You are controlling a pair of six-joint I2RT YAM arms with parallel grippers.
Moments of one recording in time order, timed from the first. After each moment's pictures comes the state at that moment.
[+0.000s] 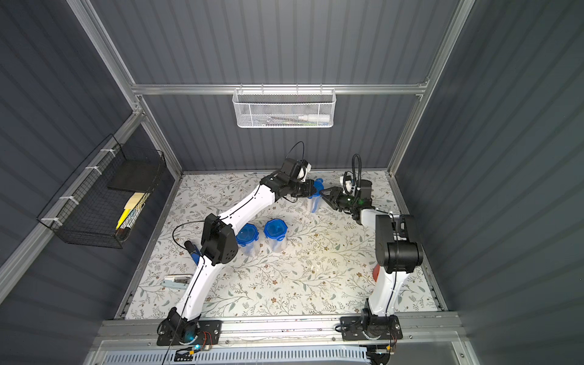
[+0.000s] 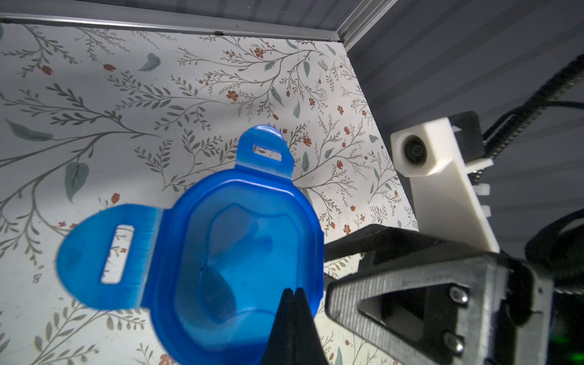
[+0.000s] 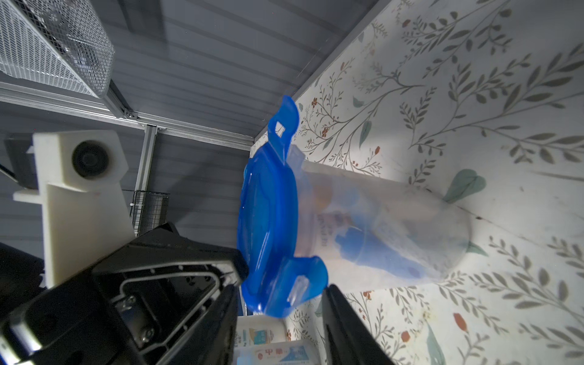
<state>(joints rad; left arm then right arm) -0.71 2.45 2.38 -0.60 0.32 -0.51 0.01 1.90 1.05 0.43 -0.91 0.91</state>
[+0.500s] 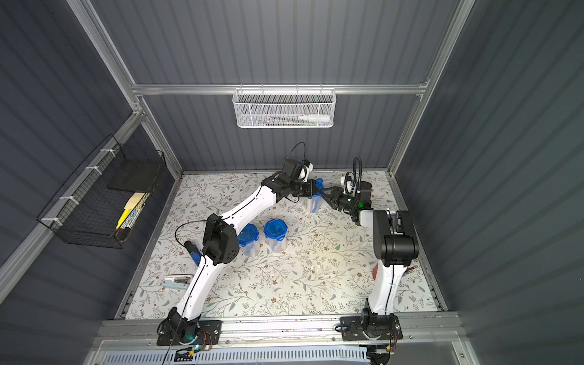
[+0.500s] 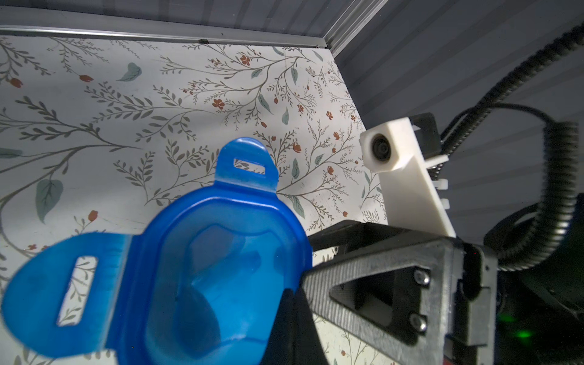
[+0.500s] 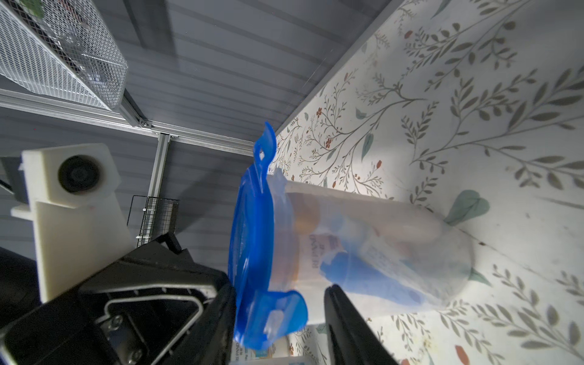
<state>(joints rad) -0.71 2.47 2.38 -0.55 0.34 -0.51 0.00 1.98 1.05 0.61 -0.94 0.99</state>
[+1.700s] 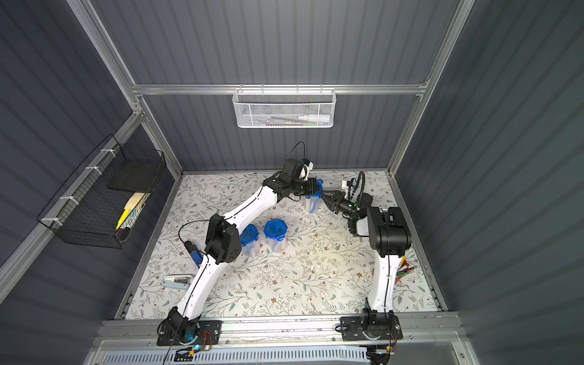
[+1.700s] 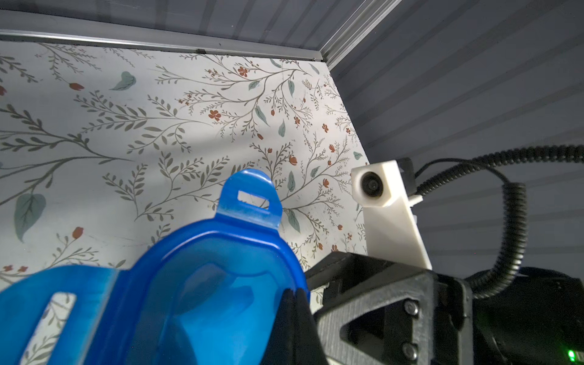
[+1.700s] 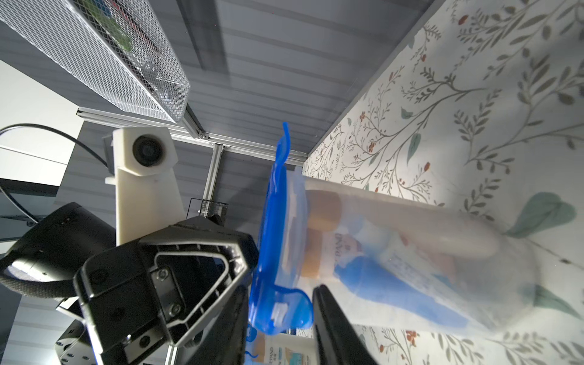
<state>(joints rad) -0.69 2.52 2.43 -0.52 0.35 -0.55 0.00 2.11 0.94 1.22 -0.98 1.37</state>
